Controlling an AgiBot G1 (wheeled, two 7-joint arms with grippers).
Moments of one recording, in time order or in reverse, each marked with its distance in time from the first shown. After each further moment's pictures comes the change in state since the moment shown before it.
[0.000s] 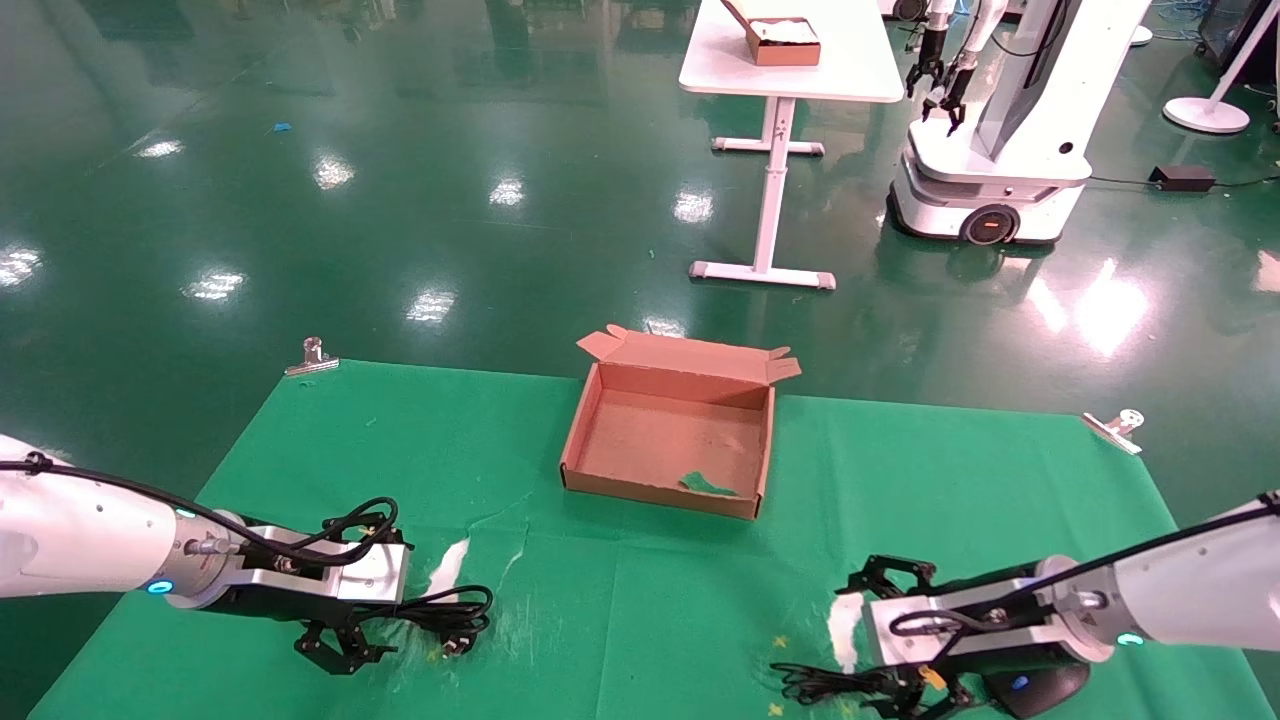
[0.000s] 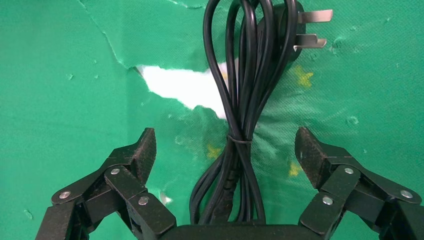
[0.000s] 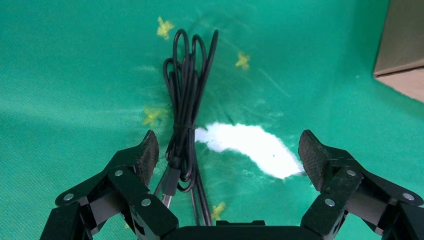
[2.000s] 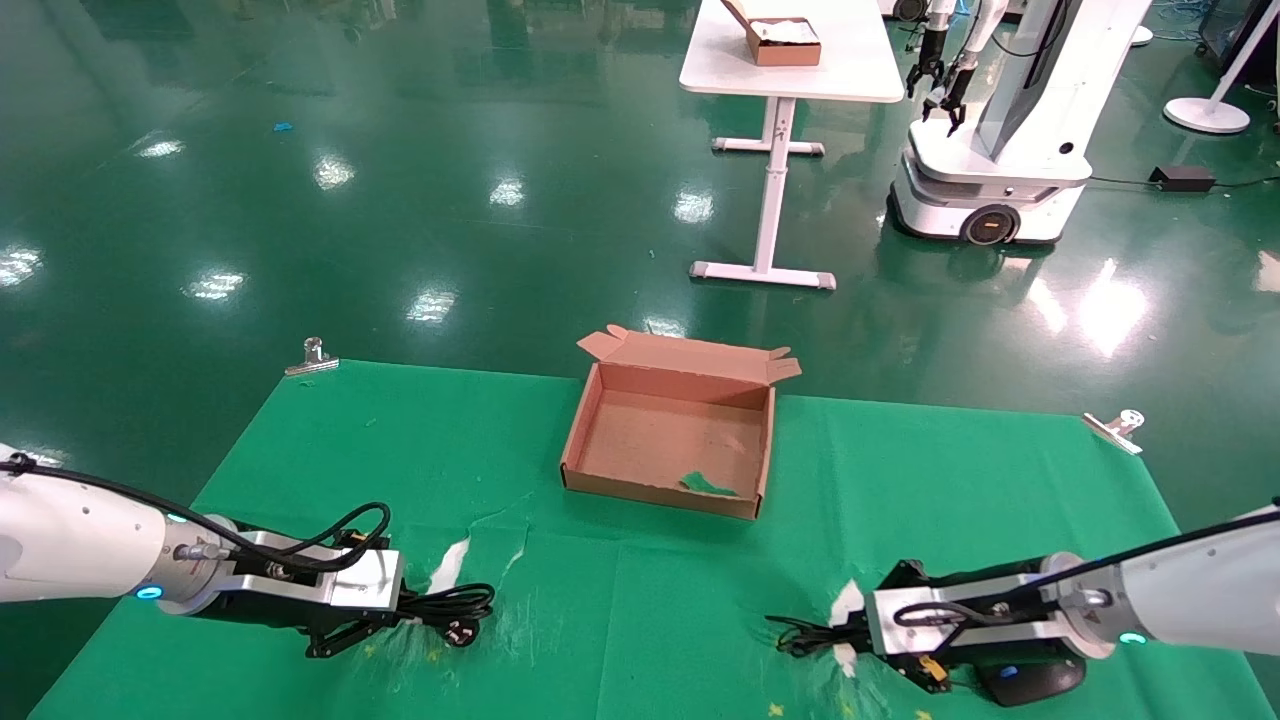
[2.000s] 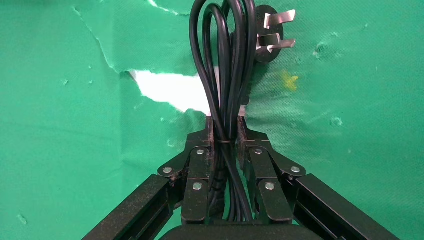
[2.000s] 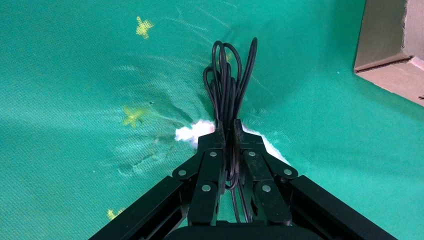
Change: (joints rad) left arm -0.019 -0.007 -0.016 0.064 -0.026 0.062 0.038; right arm 0.010 -0.006 0.016 -0.056 0.023 0.019 -0.049
